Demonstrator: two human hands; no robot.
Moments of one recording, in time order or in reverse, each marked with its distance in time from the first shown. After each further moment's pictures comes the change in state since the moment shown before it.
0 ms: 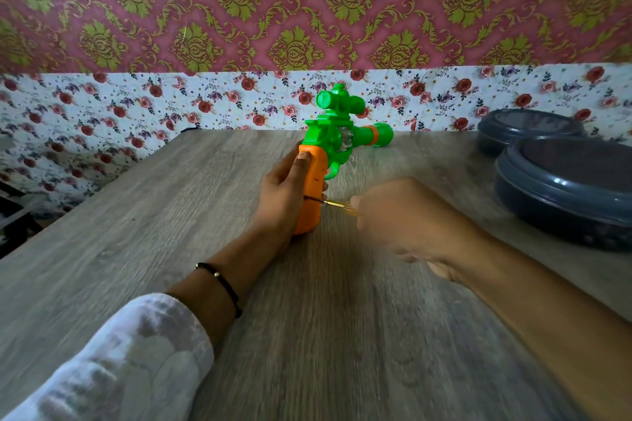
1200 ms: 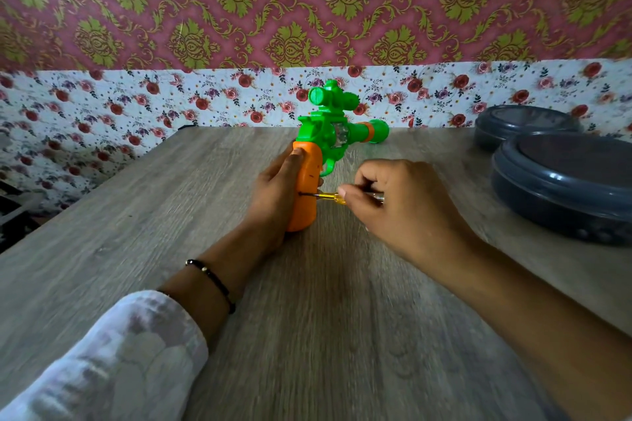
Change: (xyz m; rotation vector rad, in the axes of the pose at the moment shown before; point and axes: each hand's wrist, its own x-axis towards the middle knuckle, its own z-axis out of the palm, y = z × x) left_hand -0.002 0.002 -0.004 -0.007 0.027 -0.107; right_hand -0.002 0.001 0.003 -0.419 0.368 -0.544
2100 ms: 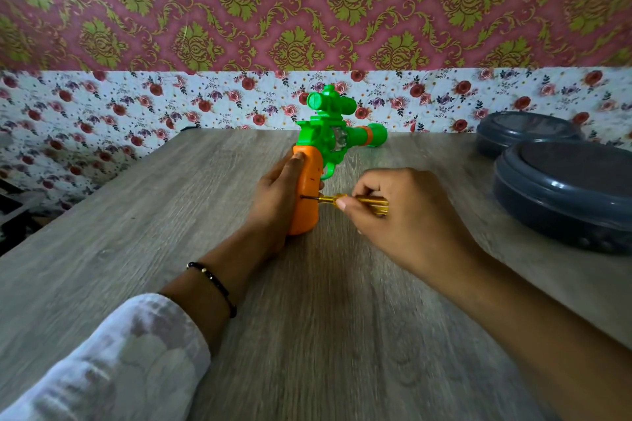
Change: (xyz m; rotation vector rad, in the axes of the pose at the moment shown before) left_hand 0.000 0.001 -0.003 -0.024 -0.011 -0.025; right_hand -0.004 -0.005 -0.002 -0.033 -0.026 0.058
